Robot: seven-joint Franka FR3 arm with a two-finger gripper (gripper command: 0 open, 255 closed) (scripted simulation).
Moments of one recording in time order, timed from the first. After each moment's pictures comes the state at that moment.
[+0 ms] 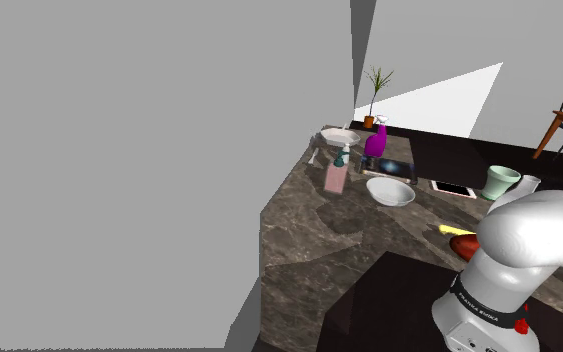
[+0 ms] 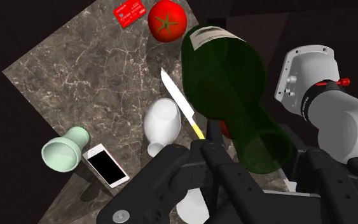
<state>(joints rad) -0.30 -0.93 -0.74 -1.54 -0.69 0.88 -1.16</state>
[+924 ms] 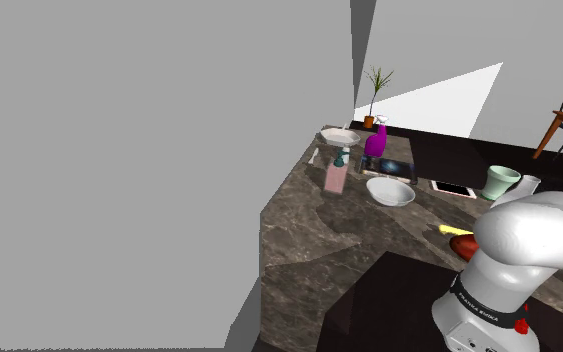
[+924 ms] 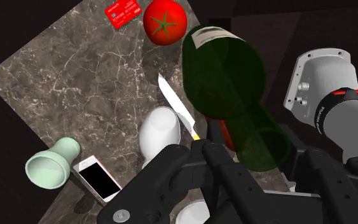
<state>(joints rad) -0.37 -1.09 -0.75 -1.83 -0.73 1.00 -1.10</state>
